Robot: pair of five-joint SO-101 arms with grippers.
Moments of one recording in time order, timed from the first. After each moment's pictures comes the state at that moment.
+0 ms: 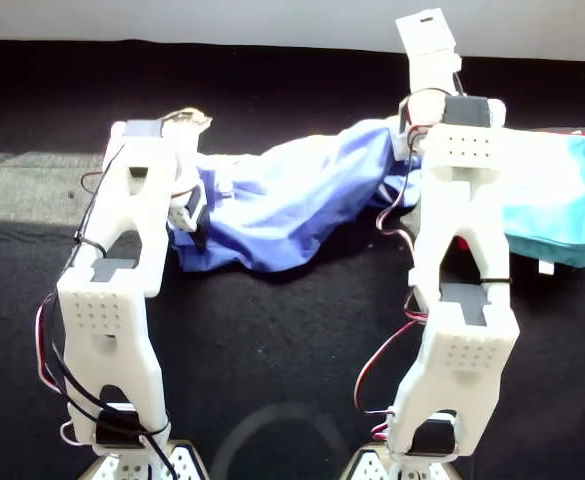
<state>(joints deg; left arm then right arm) -5.8 39.3 -21.7 81.4 -12.5 -2.8 26.2 -35.3 72.3 19.2</state>
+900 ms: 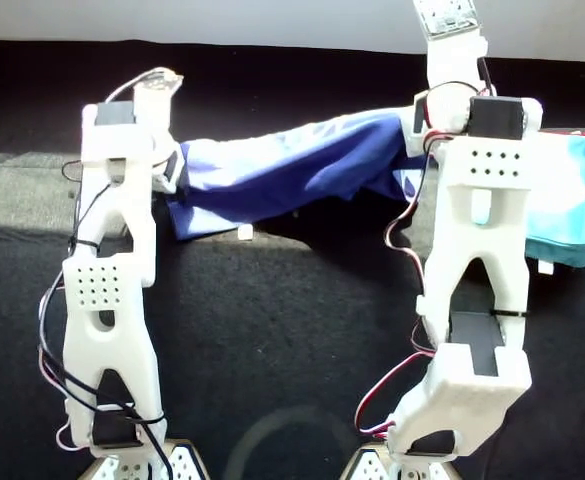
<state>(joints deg) -11.4 57.0 -59.8 89.5 -14.1 -2.8 12.7 -34.8 81.8 19.2</state>
